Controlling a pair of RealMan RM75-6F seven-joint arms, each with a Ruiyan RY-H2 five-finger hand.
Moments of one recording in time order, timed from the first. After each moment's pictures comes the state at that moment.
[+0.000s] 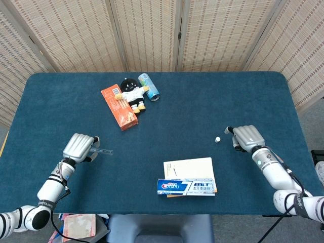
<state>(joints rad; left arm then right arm) -0.71 -1.26 -0.09 -1.65 1.03 0.99 0.45 0.82 -1.04 -0.01 -1.69 -0.82 0.78 -0.29</state>
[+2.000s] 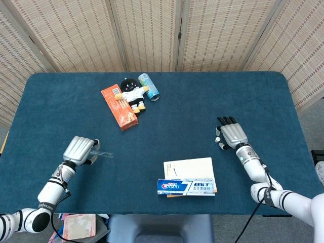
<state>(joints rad) -0.70 -1.27 -0.08 -1.66 1.02 0.99 0.46 0.75 -1.49 0.10 -1.13 -1.03 0.72 -0.22</state>
